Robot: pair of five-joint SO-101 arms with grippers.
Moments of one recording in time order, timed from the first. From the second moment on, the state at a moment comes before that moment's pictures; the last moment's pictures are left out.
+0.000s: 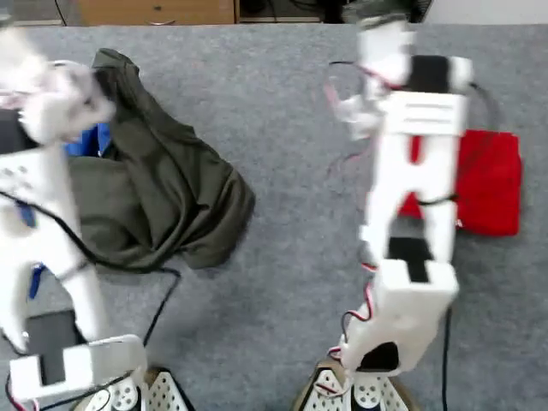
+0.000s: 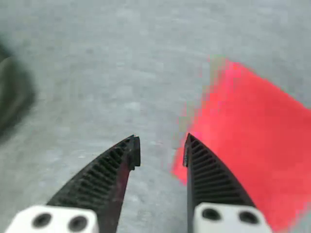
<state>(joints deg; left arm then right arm) -21.4 -7.7 -19.1 82.4 10.2 -6.2 22.3 -41.7 100.5 14.5</state>
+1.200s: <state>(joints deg) -45.3 -0.4 11.6 61.7 6.0 -25.2 64.2 -74.0 101.3 21.6</state>
